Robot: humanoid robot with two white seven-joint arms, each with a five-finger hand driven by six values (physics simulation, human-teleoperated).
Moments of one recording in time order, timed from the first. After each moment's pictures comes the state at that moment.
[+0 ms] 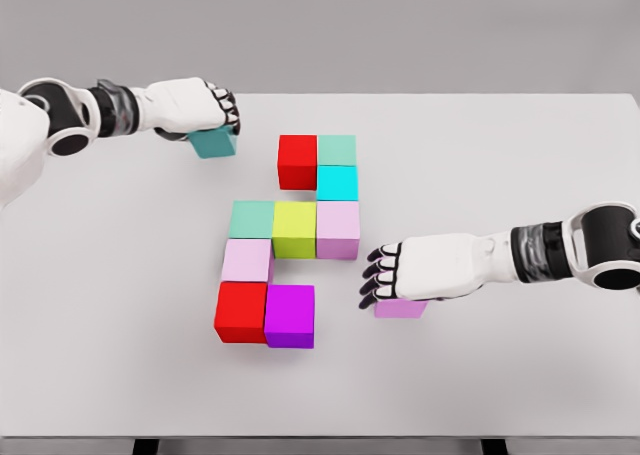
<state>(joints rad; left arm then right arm) -1.09 0.53 -1.06 -0.92 -0.86 -0.61 -0.19 -0.79 -0.91 1.09 -1.77 0.46 -0.61 0.46</state>
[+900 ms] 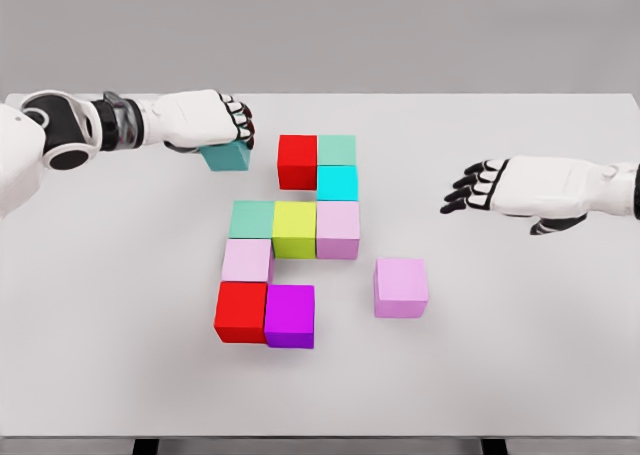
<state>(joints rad) -1.04 0.59 -1.06 -1.09 -0.84 -0.61 -0.19 -0.79 -1.10 0.90 -1.66 0.34 -0.61 0.46</state>
